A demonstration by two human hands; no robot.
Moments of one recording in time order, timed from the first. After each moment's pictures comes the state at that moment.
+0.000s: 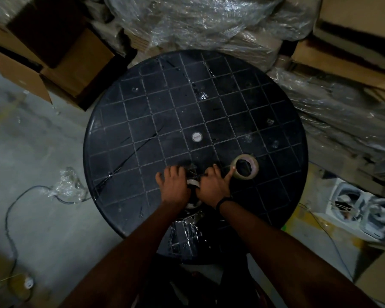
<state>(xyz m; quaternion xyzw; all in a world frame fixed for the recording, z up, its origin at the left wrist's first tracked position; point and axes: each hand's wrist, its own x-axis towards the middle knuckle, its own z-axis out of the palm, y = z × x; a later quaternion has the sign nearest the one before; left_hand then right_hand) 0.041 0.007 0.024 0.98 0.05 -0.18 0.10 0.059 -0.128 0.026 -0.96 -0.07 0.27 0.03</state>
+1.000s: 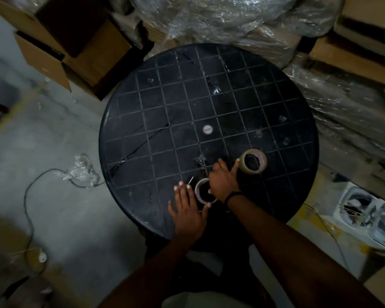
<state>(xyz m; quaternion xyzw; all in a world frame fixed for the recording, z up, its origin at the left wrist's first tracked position) -0.086 -0.029 0.001 0.96 0.13 -0.19 0.16 0.047 -0.136 0.043 -0.94 -0.18 0.27 -0.07</state>
